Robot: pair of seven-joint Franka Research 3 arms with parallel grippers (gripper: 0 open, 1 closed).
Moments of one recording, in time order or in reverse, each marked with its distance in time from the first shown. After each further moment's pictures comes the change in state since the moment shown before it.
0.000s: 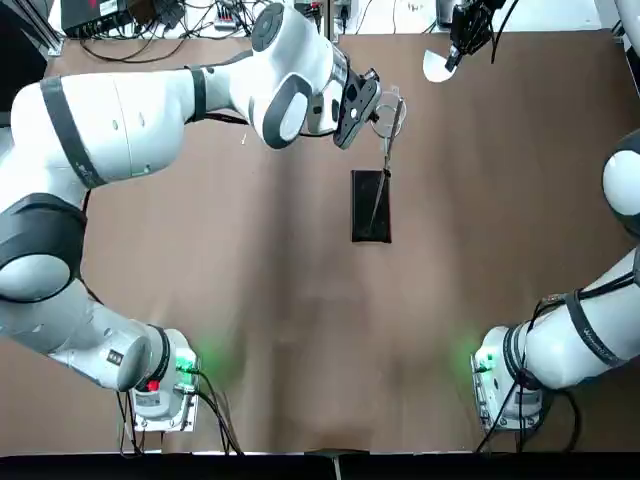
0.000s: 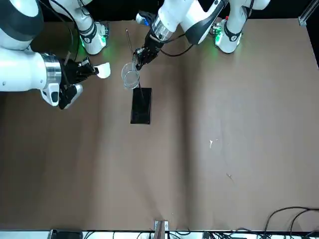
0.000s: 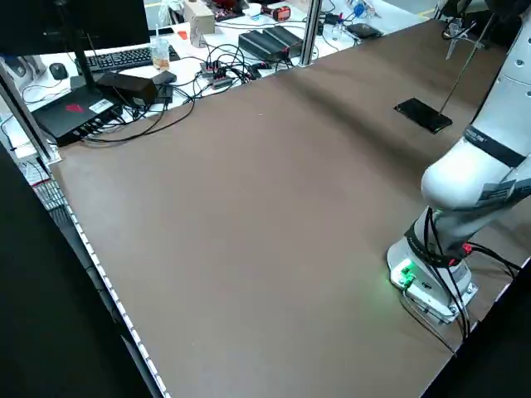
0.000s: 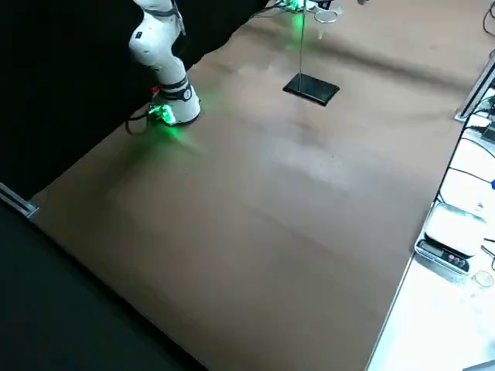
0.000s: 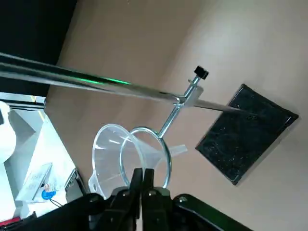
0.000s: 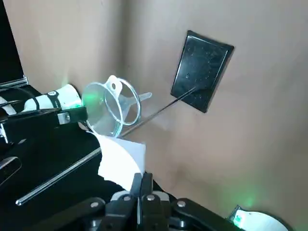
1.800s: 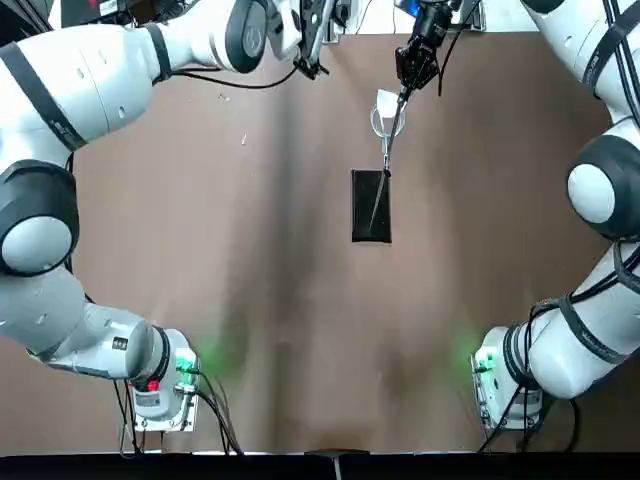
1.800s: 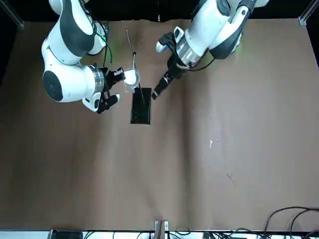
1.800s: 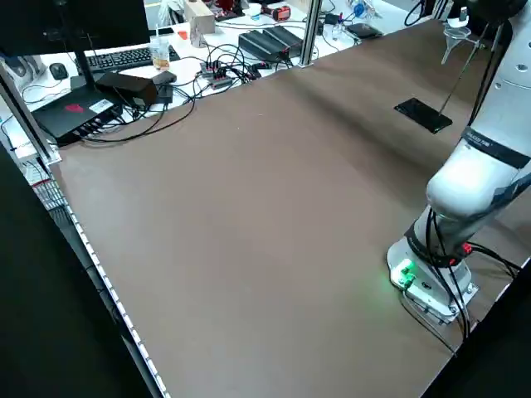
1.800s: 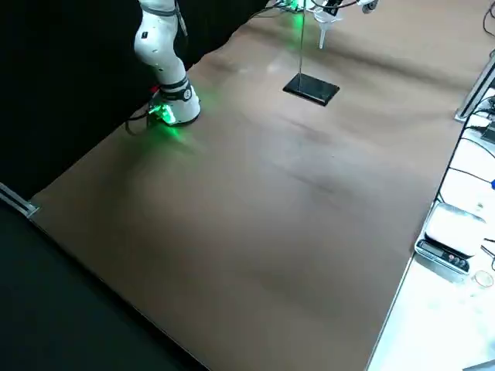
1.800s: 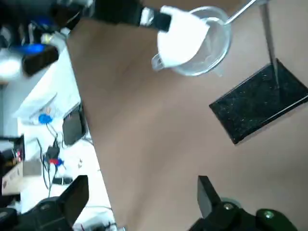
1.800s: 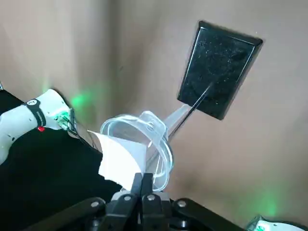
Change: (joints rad) left arm 0.227 0.004 0.007 0.111 -0.120 -0.144 -0.099; right arm 0.202 0.105 0.000 -0.022 0.000 0.146 0.154
